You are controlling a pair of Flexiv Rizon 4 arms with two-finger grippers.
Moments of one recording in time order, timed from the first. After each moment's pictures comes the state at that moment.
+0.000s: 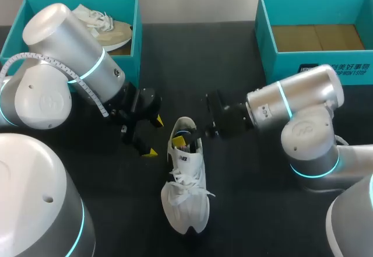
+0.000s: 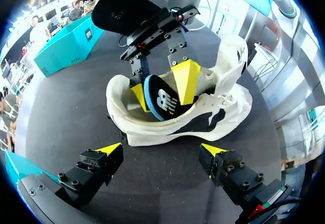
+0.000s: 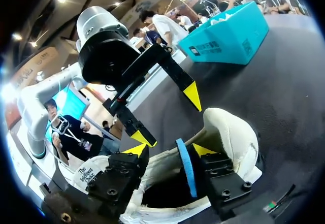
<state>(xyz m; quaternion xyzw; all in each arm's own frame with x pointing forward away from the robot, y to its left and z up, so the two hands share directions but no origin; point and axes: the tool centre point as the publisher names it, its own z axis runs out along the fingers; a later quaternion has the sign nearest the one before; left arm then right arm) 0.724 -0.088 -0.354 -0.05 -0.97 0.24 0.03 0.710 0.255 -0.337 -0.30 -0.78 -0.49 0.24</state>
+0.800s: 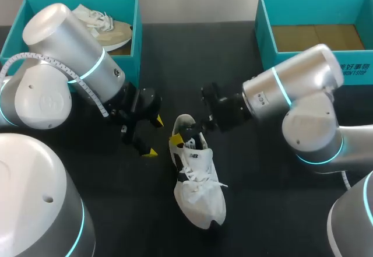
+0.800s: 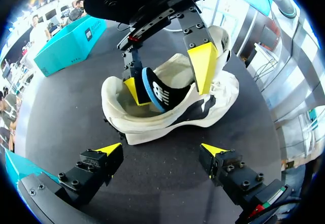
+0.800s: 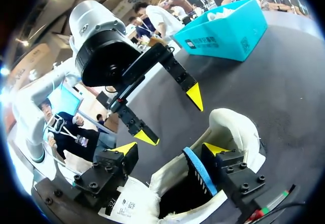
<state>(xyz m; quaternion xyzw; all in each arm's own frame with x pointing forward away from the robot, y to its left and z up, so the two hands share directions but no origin) 0.724 -0.088 -0.354 -0.05 -0.97 0.24 0.03 0.707 0.250 -0.326 -0.32 -0.81 -0.44 0.23</state>
